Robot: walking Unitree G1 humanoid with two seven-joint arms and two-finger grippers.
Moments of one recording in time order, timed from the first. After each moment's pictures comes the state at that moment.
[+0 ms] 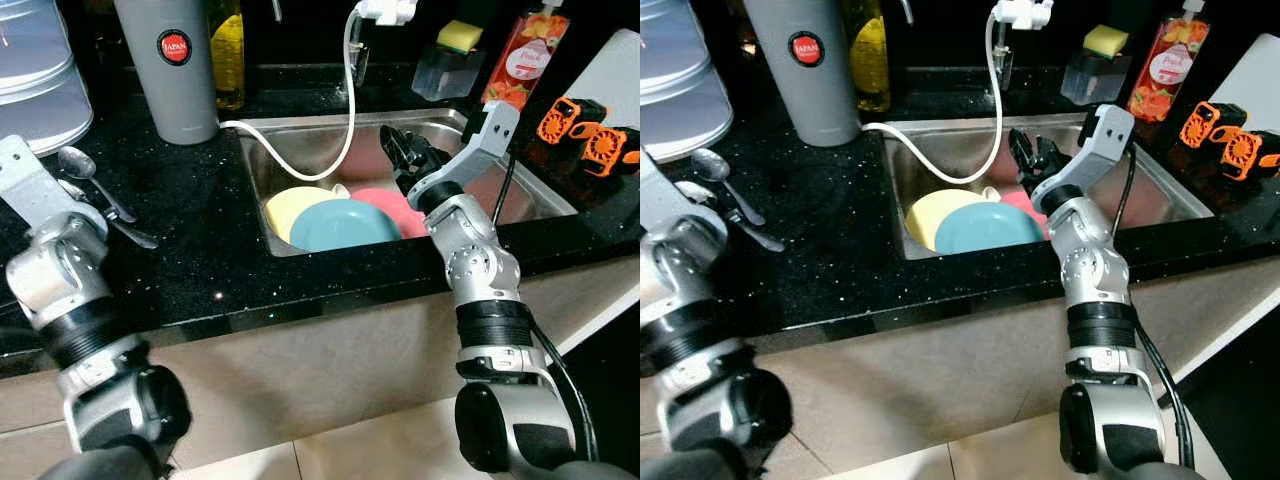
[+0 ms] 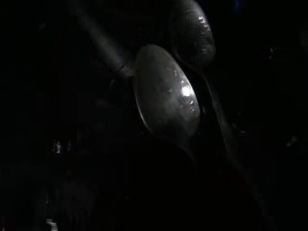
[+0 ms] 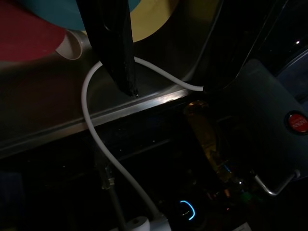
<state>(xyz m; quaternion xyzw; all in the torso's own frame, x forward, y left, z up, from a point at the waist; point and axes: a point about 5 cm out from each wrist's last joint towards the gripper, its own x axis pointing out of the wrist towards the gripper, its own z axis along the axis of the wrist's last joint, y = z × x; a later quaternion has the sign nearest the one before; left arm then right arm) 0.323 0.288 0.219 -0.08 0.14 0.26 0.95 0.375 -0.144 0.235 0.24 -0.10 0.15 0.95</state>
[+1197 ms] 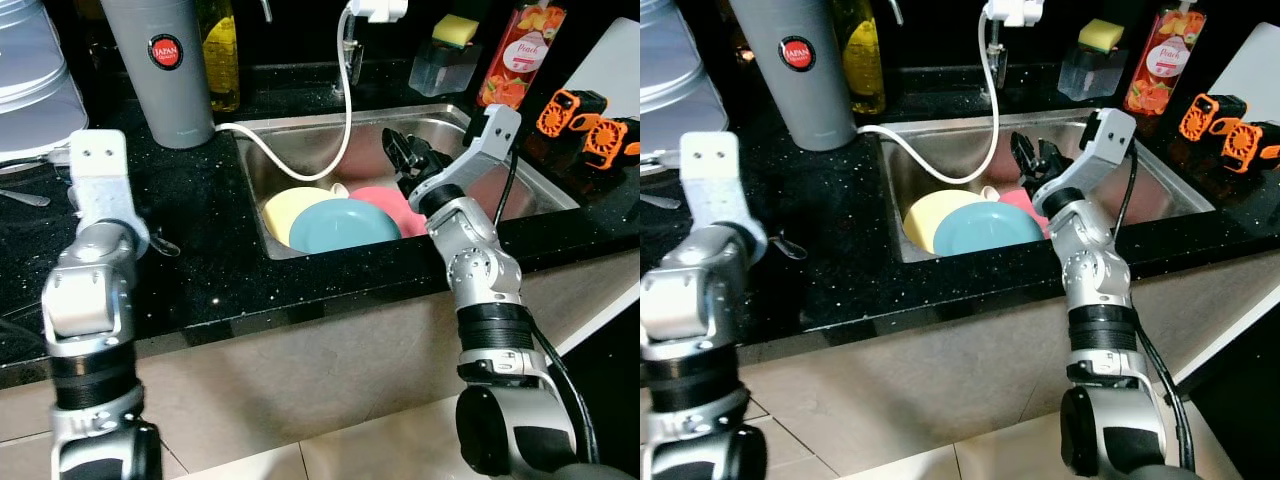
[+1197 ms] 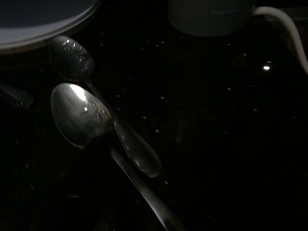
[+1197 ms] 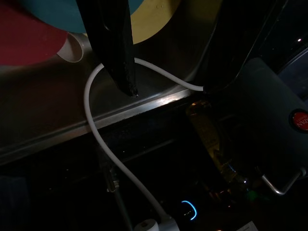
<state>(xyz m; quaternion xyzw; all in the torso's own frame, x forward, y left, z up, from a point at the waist) 0.306 0.211 0.225 0.03 0.12 0.15 0.98 0.374 -0.145 0.231 0.24 -0.10 0.15 0.95</state>
